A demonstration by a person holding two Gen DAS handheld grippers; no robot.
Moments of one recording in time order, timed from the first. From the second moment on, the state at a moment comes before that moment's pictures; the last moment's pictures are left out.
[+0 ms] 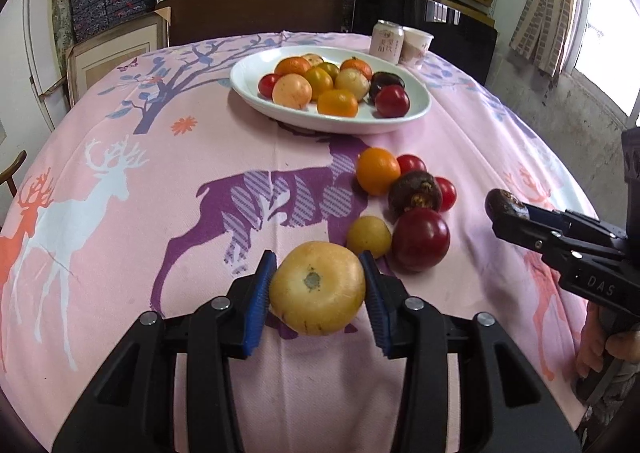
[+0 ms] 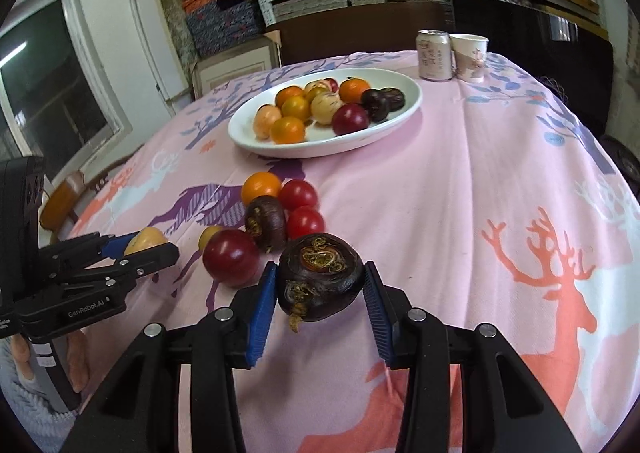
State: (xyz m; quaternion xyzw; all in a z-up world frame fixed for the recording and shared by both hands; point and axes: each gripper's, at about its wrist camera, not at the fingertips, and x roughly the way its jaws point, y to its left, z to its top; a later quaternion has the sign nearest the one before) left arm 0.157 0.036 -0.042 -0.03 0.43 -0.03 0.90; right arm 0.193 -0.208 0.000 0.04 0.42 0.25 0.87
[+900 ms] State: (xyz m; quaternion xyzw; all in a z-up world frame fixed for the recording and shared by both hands) left arm 0.340 0.056 -0.007 -0.04 0.38 0.03 0.93; right arm 0.345 -0.180 0.020 0.07 0.36 0.23 0.90
